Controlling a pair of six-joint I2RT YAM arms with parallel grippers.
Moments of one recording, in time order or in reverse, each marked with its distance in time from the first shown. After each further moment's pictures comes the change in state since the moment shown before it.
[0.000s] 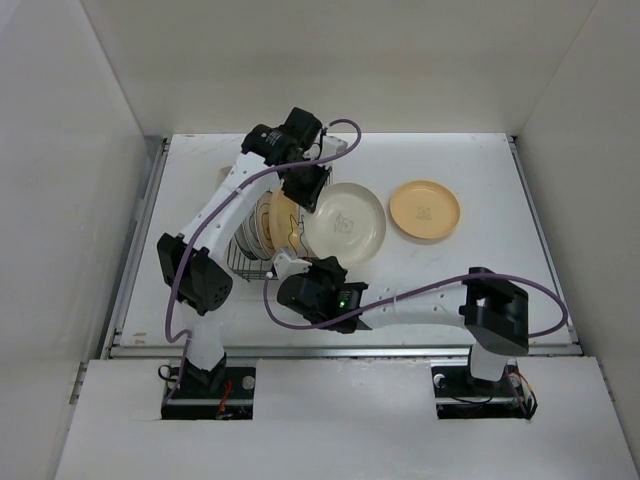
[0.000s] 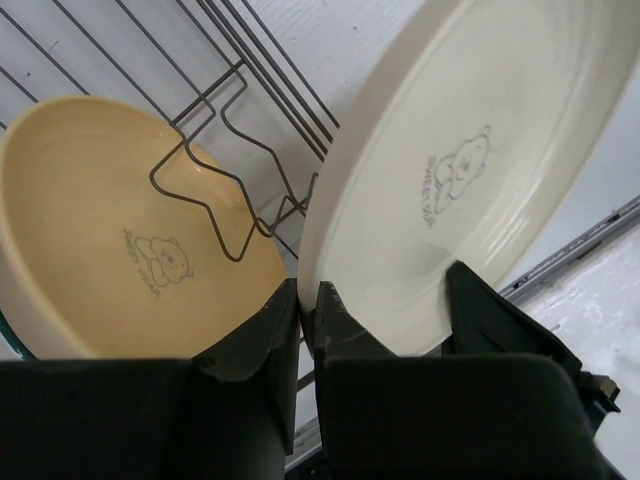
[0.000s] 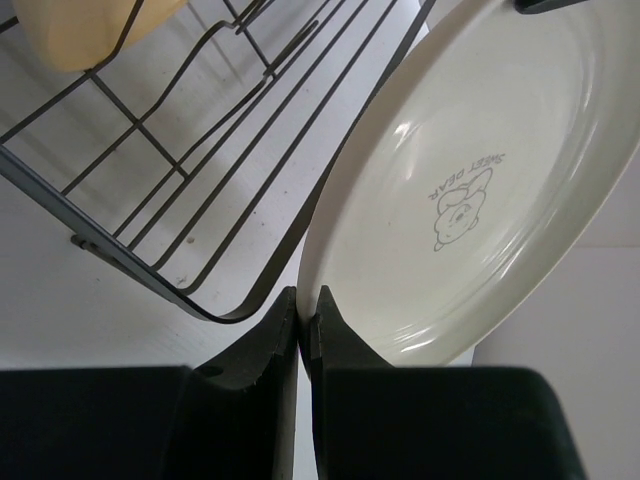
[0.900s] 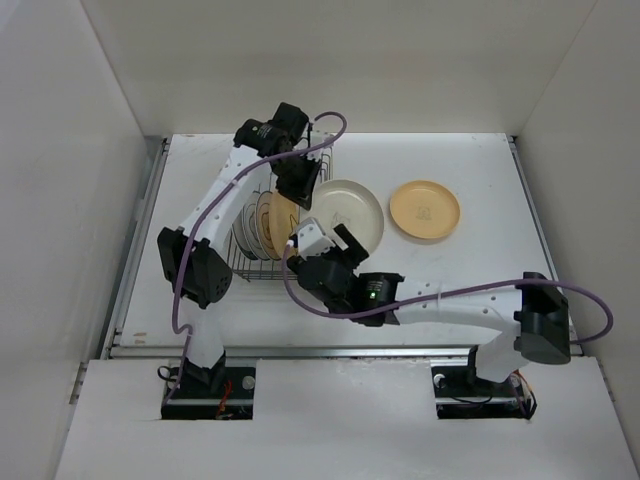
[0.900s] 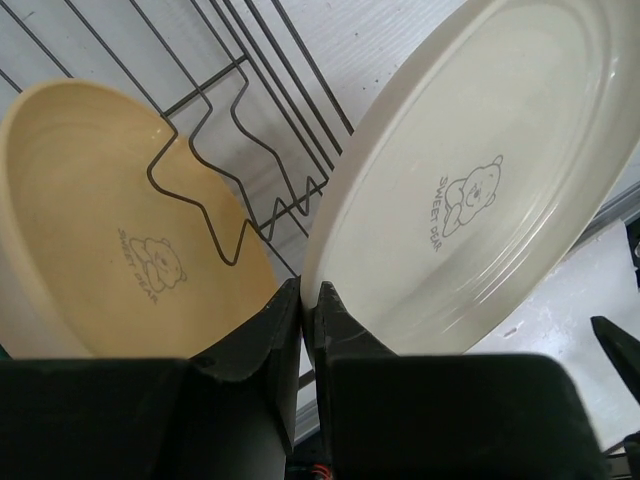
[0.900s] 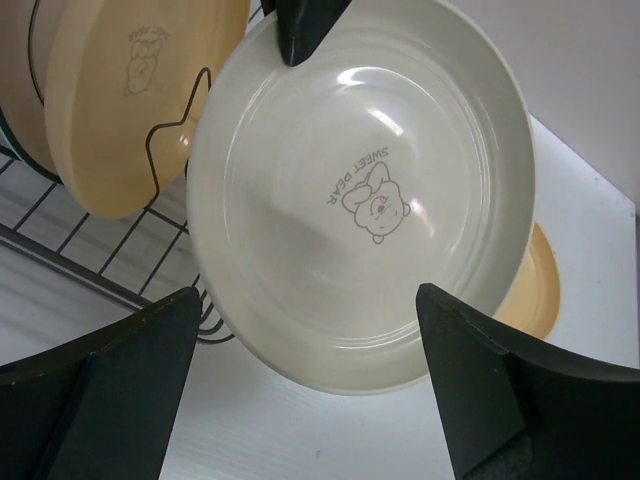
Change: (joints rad) left arm 0.076 0.046 0.026 -0.008 0.092 -0.070; right arm -0.015 -0.208 0.000 0.025 -0.061 0.260
